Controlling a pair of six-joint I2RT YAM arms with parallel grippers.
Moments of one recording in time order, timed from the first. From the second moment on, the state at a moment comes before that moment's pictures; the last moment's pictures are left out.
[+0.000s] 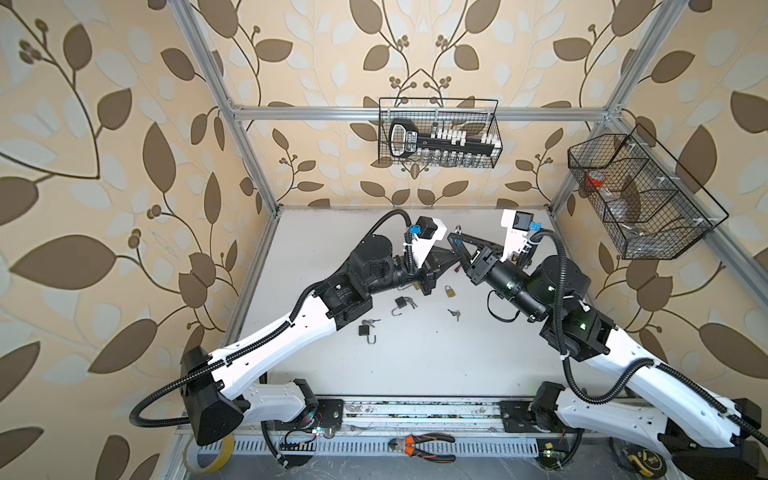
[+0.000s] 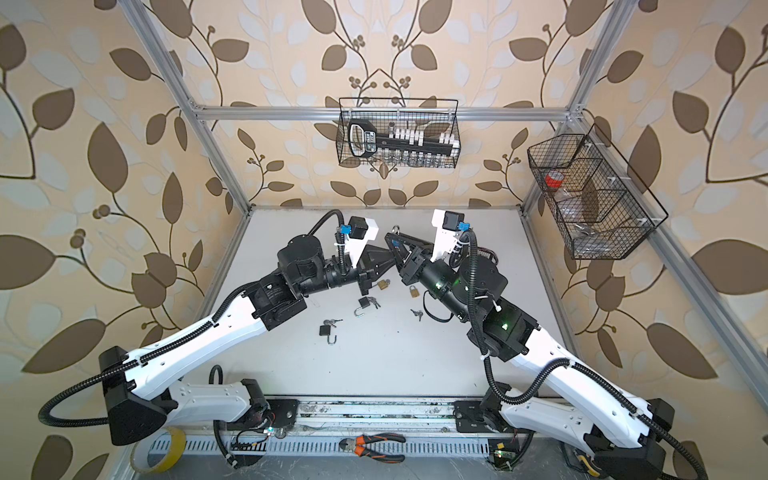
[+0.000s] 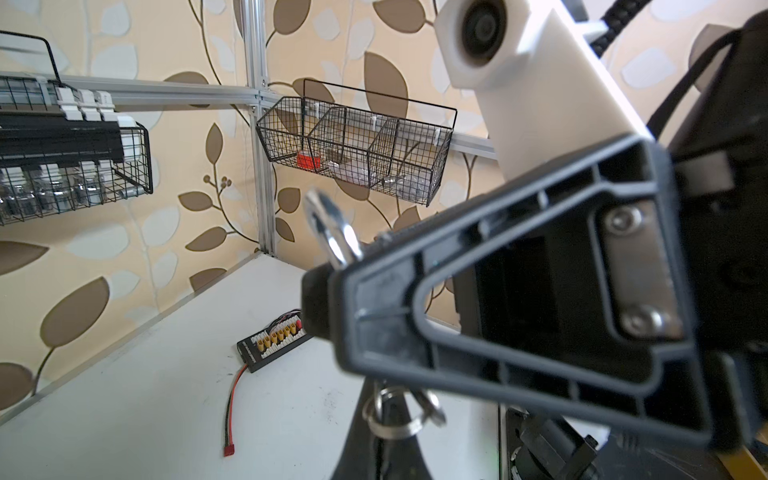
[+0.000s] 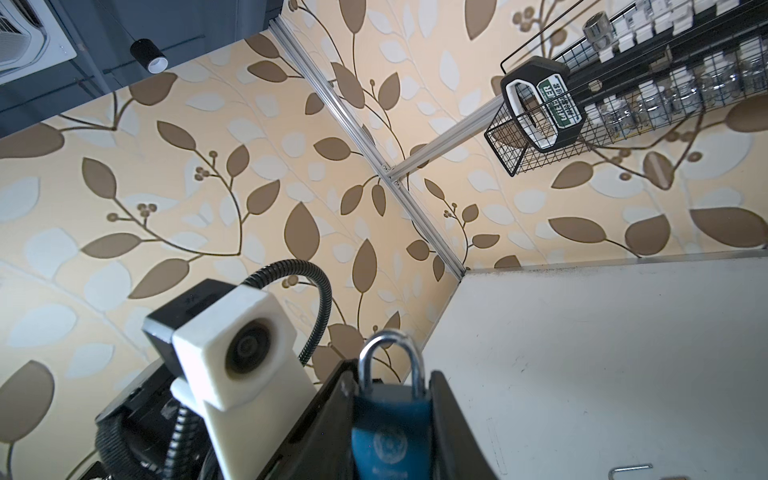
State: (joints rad) left arm -0.85 1.23 1.17 0.06 0.37 -0.14; right arm 0.85 0.95 1.08 -0.02 0.17 0.65
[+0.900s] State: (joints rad) left arm -0.85 1.10 1.01 -0.02 0.36 -0.21; right arm 0.81 0.96 1.09 -0.07 0.14 0.51
